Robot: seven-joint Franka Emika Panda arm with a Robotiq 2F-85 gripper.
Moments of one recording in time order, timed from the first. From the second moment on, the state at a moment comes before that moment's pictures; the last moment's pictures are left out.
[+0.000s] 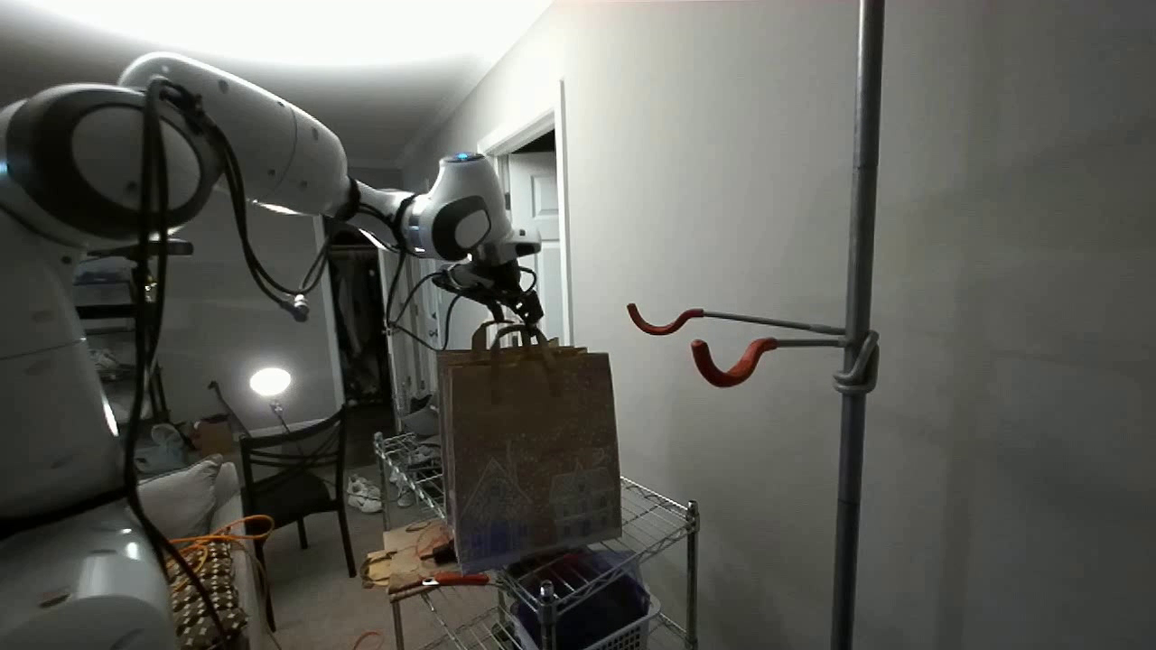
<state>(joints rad) 0.23 -0.07 0.25 -1.91 0.17 2.36 0.16</state>
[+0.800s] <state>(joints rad) 0.24 0.02 0.26 -1.71 -0.10 2.00 0.28</state>
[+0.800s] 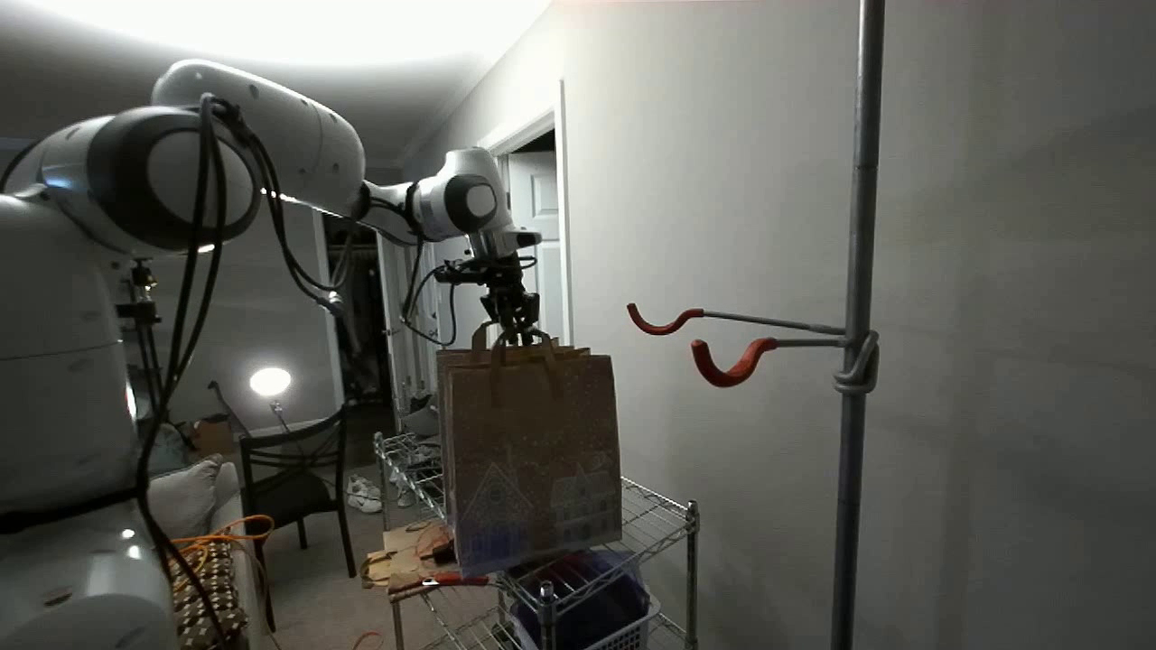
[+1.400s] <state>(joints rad) 0.24 0.05 0.26 -1.68 -0.10 1.95 0.28</state>
